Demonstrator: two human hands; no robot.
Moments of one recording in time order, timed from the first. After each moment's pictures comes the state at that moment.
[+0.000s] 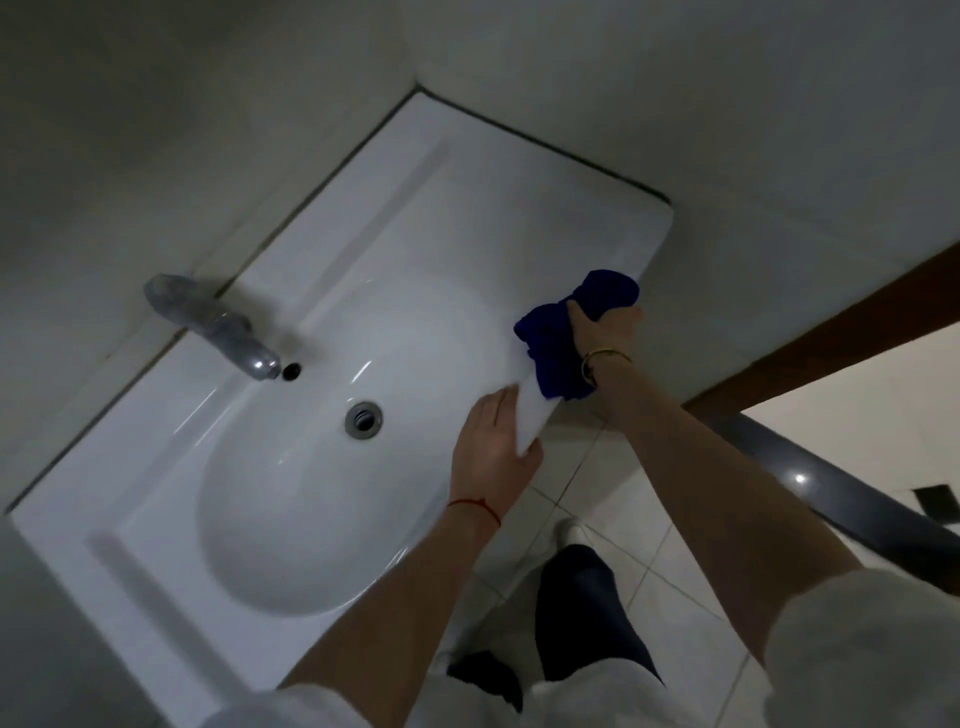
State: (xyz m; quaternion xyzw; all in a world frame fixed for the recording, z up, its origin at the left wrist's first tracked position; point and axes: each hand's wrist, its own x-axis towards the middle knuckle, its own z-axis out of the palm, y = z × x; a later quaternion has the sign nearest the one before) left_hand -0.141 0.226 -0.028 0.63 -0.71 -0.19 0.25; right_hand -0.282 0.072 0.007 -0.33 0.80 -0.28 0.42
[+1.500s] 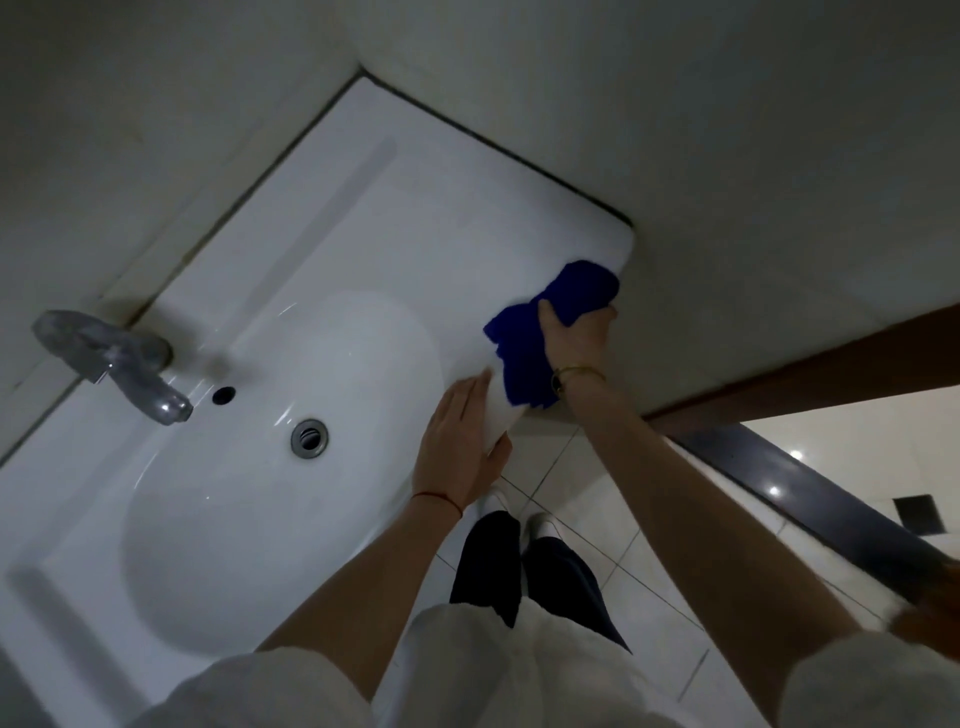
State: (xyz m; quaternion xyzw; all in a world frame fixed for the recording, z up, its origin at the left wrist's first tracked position) left_hand -0.187 0.158 -0.021 0.66 -0.70 -0.23 0.18; right_hand -0.326 0.023 -0.008 -0.30 0.76 -0.33 0.48
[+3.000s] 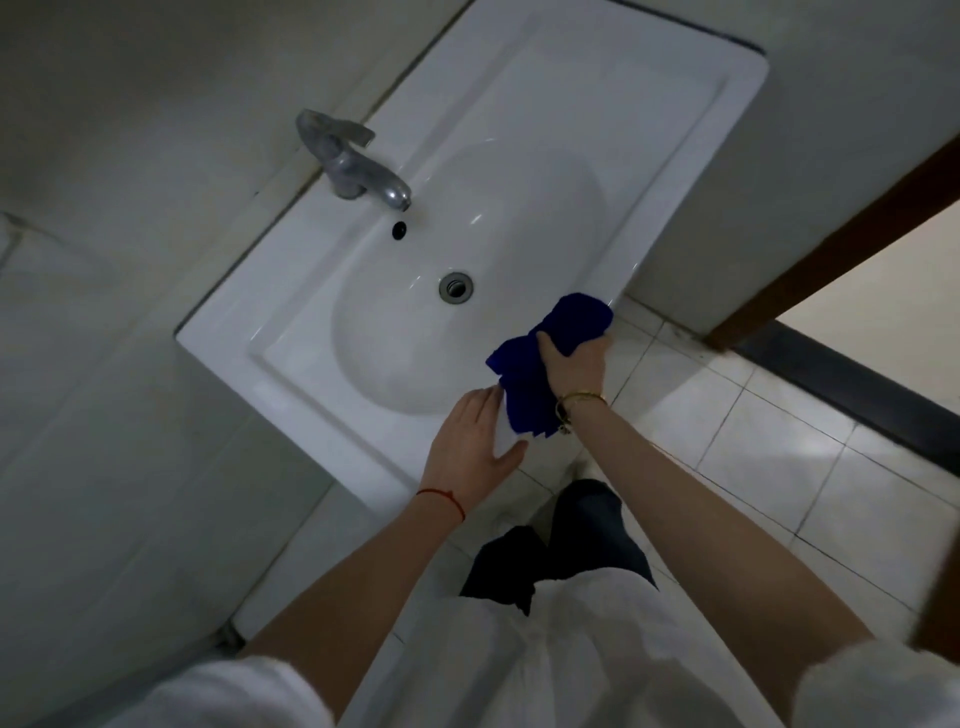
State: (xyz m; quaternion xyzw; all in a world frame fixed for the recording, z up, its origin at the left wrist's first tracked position) left_hand 0.022 0.451 -0.008 0.62 -0.74 -0.23 0.14; right_hand -0.117 0.347 -0.003 -0.27 0.72 -0.36 0.52
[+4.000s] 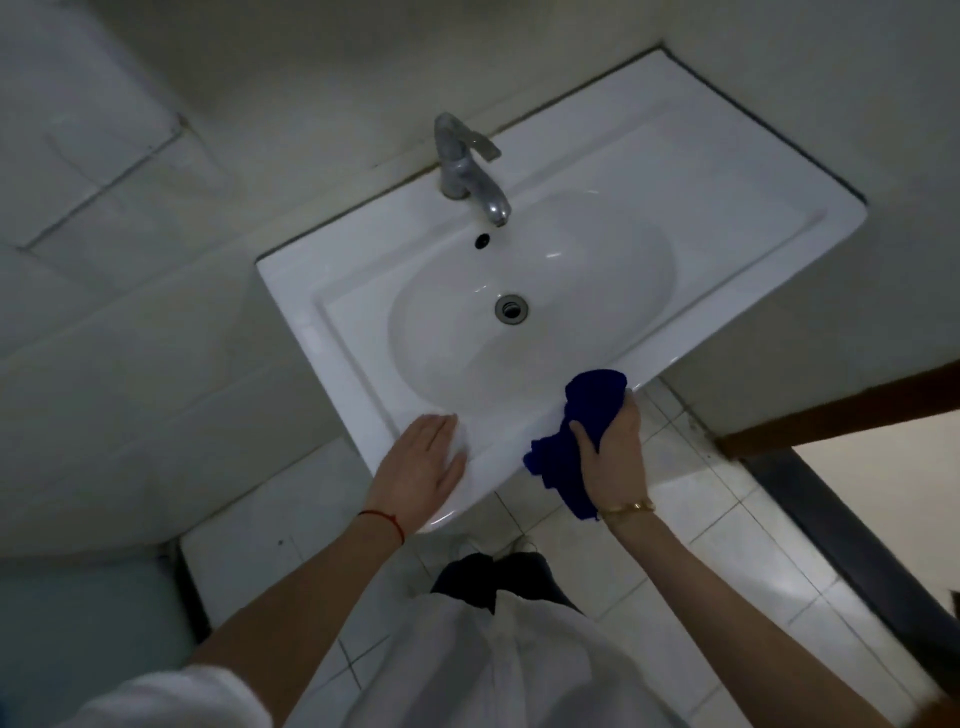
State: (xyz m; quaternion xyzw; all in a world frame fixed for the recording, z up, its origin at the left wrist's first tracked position) left_hand 0.070 0.502 -0.004 0.72 -0.67 -0.13 0.14; right_hand -0.150 0.395 0.037 -0.61 0.62 -0.23 0.42
